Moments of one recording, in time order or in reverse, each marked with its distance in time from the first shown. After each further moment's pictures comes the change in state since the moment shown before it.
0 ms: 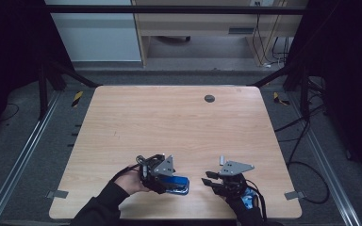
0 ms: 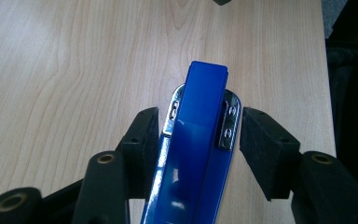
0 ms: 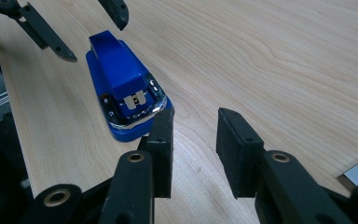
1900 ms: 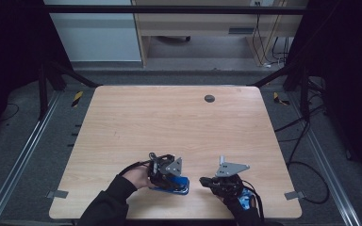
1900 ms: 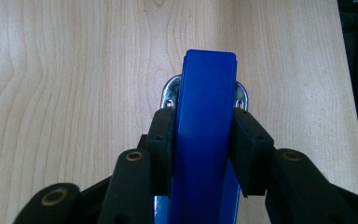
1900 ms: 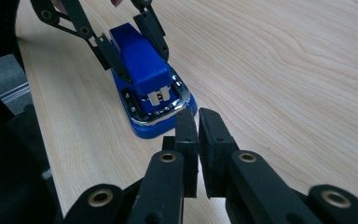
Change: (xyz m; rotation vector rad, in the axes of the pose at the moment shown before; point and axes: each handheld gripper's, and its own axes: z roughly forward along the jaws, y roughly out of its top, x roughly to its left) left arm 0.013 0.007 0.028 0.097 -0.095 0.085; right arm 0.007 0.002 0.006 0.032 0.061 -0.003
